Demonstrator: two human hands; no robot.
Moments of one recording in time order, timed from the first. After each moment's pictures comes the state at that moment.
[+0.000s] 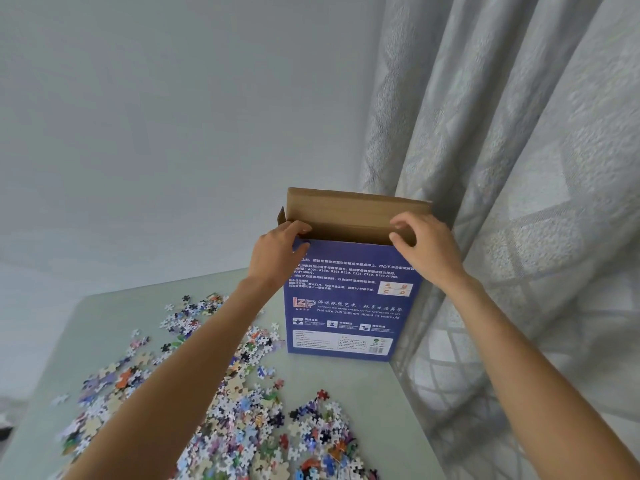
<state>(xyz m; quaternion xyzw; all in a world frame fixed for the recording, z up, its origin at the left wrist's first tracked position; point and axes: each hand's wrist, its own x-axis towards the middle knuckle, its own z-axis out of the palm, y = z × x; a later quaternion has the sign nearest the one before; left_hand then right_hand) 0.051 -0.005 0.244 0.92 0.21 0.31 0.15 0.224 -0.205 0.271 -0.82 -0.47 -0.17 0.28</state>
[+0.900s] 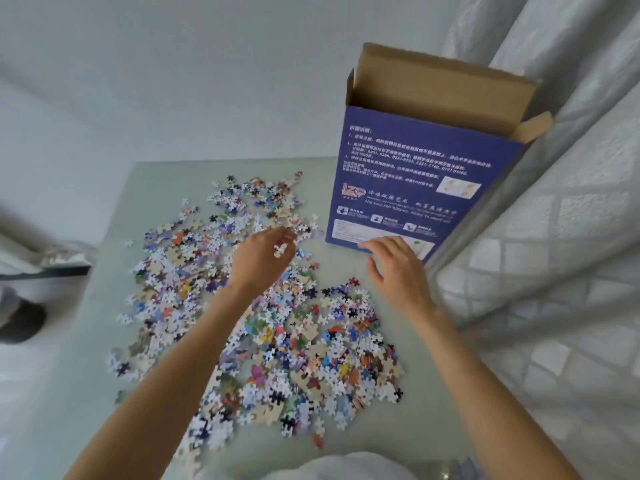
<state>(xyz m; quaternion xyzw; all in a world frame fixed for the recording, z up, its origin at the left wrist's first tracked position) -0.120 -0.064 0.132 0.88 0.35 0.22 0.25 0.065 -0.226 0.118 -0.76 -0.59 -0.08 0.24</state>
